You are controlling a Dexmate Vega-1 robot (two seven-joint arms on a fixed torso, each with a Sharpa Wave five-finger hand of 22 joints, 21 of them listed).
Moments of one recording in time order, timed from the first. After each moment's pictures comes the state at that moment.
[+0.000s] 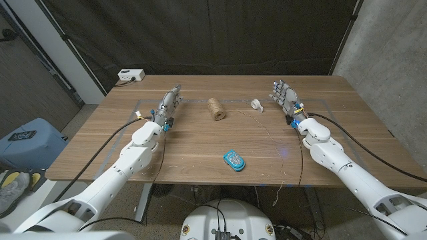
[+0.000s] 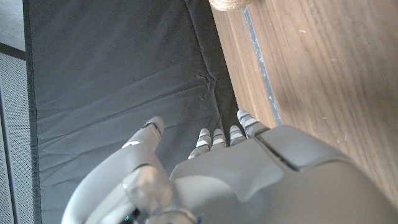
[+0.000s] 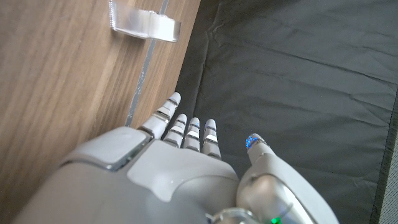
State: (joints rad) left arm 0.84 0.49 0.38 -1.31 -0.63 -0.29 0.01; left_hand 0.37 0.19 0.64 0.03 0.18 -0.02 0.08 0.18 0.17 -0.11 0.06 0.20 0.19 -0.13 0.10 0.17 0.17 0.04 0.05 0.19 0.17; right arm -0.80 -0.51 -0.38 -1.25 0.65 0.29 0.08; right_hand 0.13 0.12 0.42 0.08 0.20 0.13 -0.03 0.19 0.18 0.05 -0.02 0.19 0.19 0.02 -0.03 0.19 0.20 0.28 -0.04 0.19 0.17
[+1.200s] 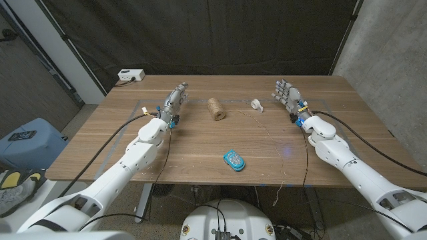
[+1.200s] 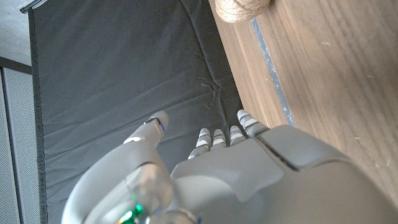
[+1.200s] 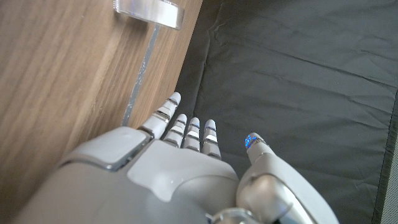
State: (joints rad) left arm 0.80 0.49 0.41 -1.32 -0.58 -0.27 0.02; left_hand 0.44 0.18 0.69 -0.05 0.23 -0.01 0.07 0.18 0.17 -0.11 0.04 0.20 0.19 -0.14 0.08 0.17 0.17 0.05 0.04 0.19 0.17; right arm -0.79 -0.53 -0.37 -1.22 0.66 0.29 0.13; right_hand 0.13 0.12 0.42 0.08 0.20 0.13 -0.03 0.19 0.18 0.05 -0.02 0.19 0.19 0.02 -0.03 0.19 0.20 0.28 -0.04 0.19 0.17
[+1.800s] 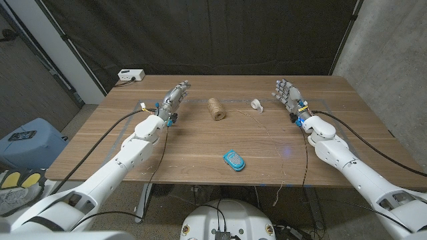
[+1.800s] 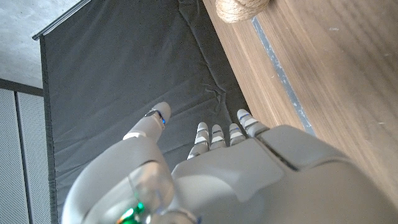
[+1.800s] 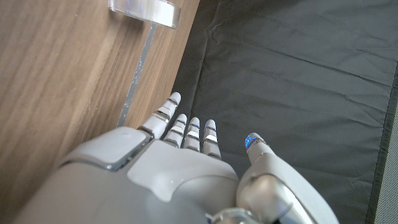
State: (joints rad) left arm 0.77 0.53 0.43 -1.31 -0.54 -0.27 -0.03; left_hand 0.52 0.16 0.71 -0.14 0.30 0.07 0.06 0.20 0.17 -0.06 0.01 0.22 0.19 -0.10 0.06 0.18 0.17 0.06 0.02 0.19 0.17; right arm -0.79 -0.53 -0.37 -1.22 0.66 0.31 0.12; right_hand 0.13 0.12 0.42 0.08 0.20 0.13 -0.03 0.19 0.18 0.05 -0.02 0.19 0.19 0.02 -0.03 0.19 0.20 0.28 -0.04 0.19 0.17
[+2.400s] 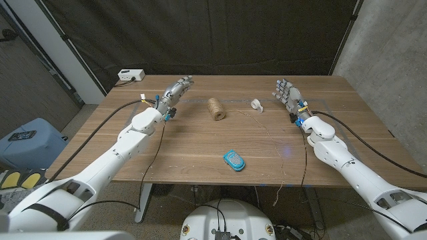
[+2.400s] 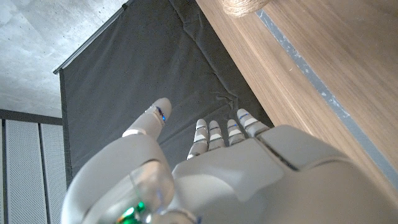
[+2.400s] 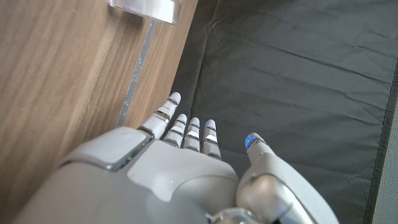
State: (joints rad) left arm 0.69 0.56 0.46 -1.25 -0.48 -0.30 -0.11; left_hand 0.56 0.16 0.72 -0.17 0.34 0.09 0.06 0.20 0.17 0.00 -0.01 0.24 0.20 -0.04 0.04 0.19 0.17 0.07 0.03 0.19 0.17; right arm -0.78 -0.52 -0.37 -1.19 0.65 0.33 0.13; right_hand 0.13 0.12 0.42 0.07 0.20 0.13 -0.03 0.19 0.18 0.05 -0.02 0.19 0.19 0.02 -0.03 0.19 0.20 0.28 -0.04 0.19 0.17
